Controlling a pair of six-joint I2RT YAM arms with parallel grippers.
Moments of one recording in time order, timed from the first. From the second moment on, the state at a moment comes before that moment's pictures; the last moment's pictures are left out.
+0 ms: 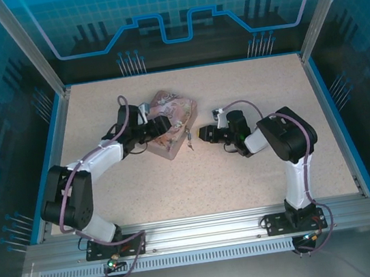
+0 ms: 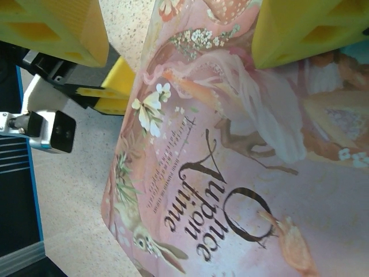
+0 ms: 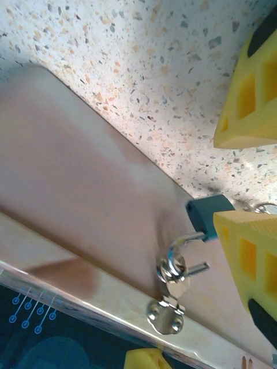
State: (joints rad) left arm -0.26 1.56 0.91 -0.06 0.38 -0.66; right arm 0.38 2.01 0.75 0.81 -0.54 0.67
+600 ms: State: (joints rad) left arm -0.04 1.48 1.01 -0.32 0.43 -0.61; right arm 0.51 1.96 0.72 0.78 -0.50 0.66
